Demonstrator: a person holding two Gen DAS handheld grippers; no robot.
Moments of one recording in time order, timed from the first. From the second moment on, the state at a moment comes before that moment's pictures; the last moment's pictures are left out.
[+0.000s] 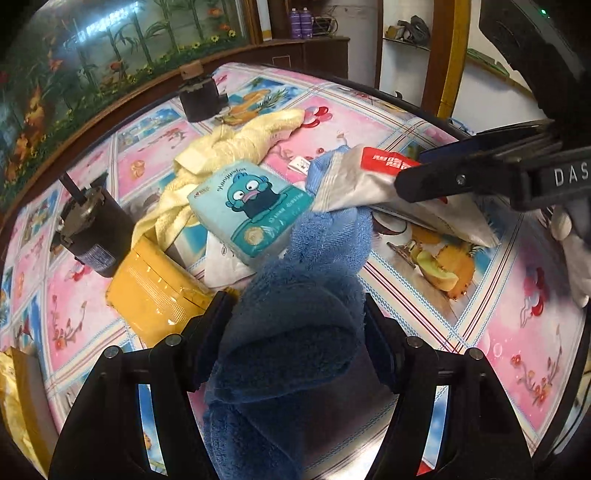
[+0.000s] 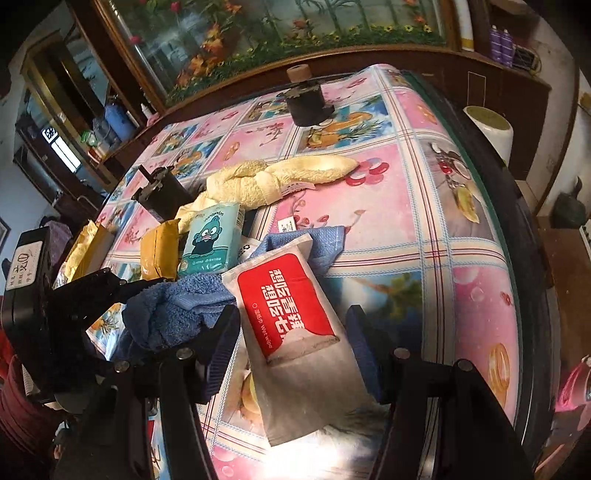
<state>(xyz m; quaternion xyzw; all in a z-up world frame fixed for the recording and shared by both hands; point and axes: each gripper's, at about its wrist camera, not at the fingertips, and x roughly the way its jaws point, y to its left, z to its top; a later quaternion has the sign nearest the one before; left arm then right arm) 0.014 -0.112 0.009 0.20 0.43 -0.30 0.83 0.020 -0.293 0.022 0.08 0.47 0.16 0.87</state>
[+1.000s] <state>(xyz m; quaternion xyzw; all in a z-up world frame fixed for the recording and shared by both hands) -0.052 -0.015 0.095 0.00 0.40 -0.29 0.87 -0.039 -0.284 0.070 0.14 0.41 0.16 0.88</state>
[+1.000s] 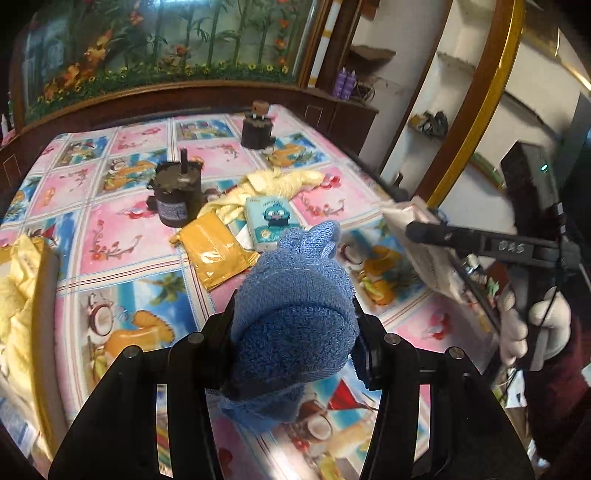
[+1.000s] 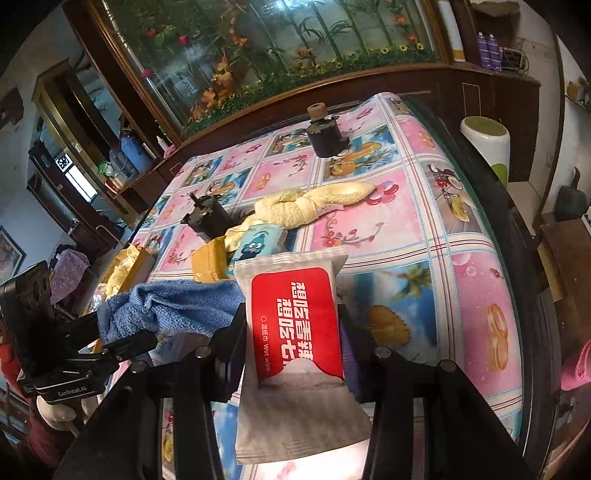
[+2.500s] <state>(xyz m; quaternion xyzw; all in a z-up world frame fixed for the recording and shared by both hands) 0.066 0.306 0.042 -0.19 0.46 -0.04 0.87 0.042 0.085 0.047 0.15 0.49 0.36 0.78</state>
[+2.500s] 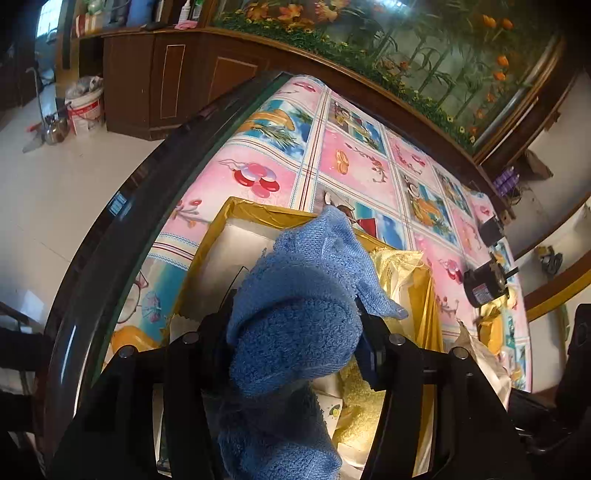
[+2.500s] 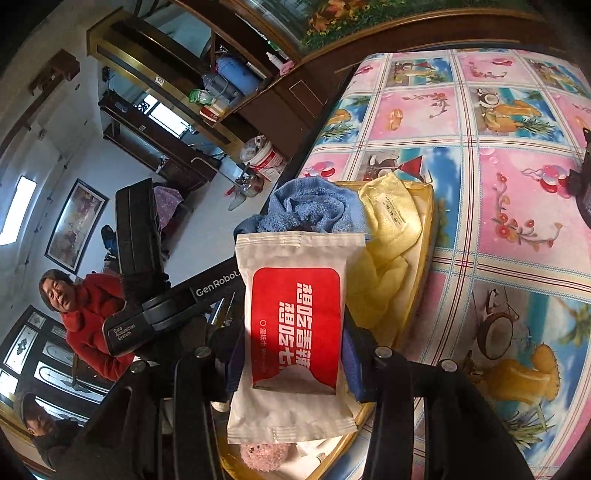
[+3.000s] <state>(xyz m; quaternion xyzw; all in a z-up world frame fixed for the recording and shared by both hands) 0.048 0.322 0.063 -0.22 0.42 -0.03 0.88 0.036 0.123 0.033 0.08 0.48 0.35 0.80</state>
